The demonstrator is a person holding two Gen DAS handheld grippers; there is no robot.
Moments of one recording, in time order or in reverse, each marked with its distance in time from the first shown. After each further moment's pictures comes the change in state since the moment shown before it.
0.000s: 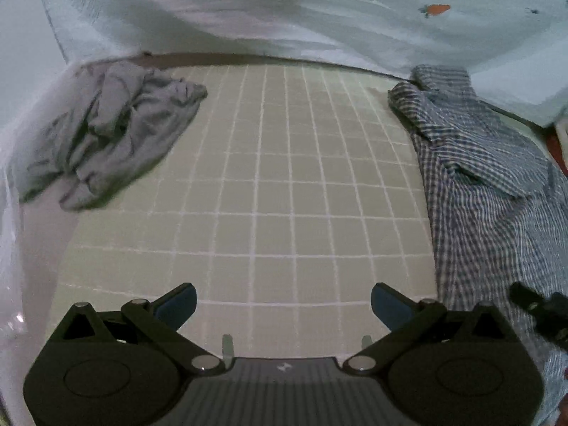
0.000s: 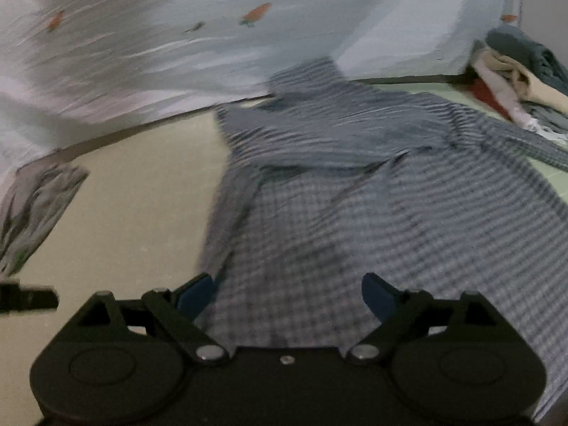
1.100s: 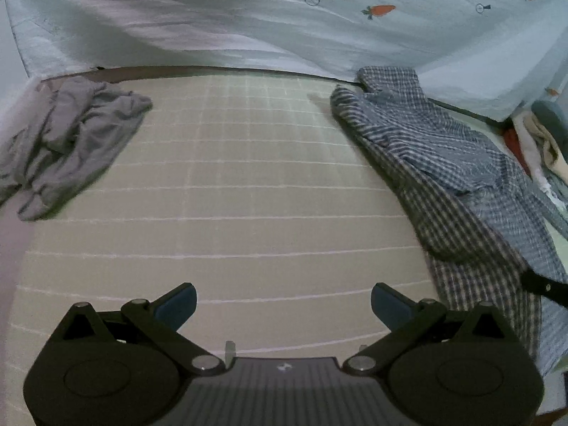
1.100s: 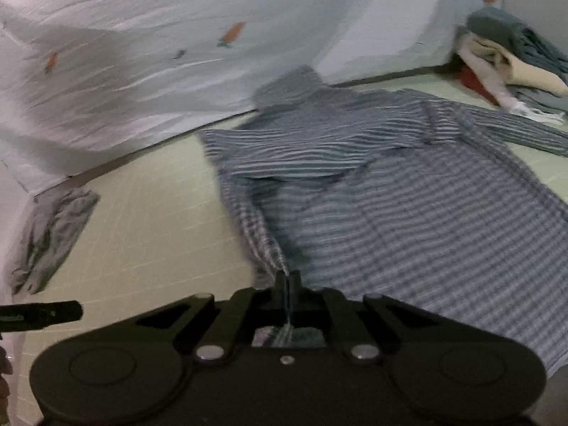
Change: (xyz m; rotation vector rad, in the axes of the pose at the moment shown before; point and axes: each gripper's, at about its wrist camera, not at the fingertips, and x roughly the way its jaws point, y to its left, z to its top) left arm -0.010 -0.067 -0.006 0.010 -0.017 -0.120; right arm -0.026 -0.102 0.029 0.082 0.020 0.080
